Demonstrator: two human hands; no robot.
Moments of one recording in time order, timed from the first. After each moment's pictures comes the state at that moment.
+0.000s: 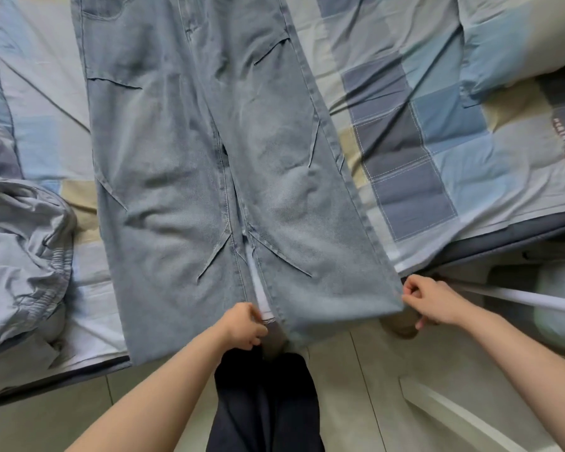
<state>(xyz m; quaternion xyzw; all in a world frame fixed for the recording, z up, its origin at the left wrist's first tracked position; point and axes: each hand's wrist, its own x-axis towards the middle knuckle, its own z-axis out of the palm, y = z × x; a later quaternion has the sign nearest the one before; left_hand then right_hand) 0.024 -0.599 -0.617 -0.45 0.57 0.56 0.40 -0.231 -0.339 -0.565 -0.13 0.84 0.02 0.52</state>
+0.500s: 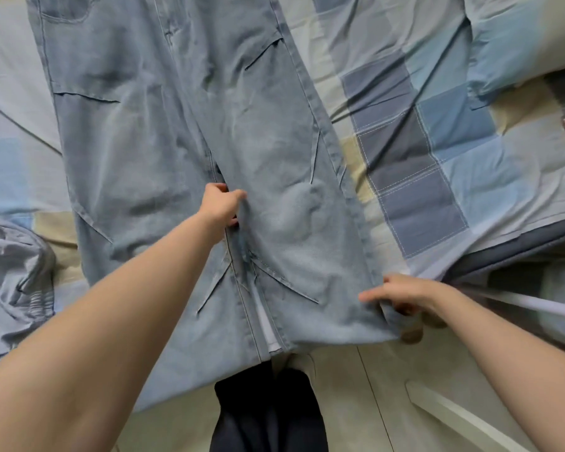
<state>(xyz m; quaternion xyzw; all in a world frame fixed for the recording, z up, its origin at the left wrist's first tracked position) -0.155 -0.763 -0.642 -0.58 0.52 0.62 0.09 -0.248 -0.429 -0.592 0.02 0.75 -0.10 0.66</state>
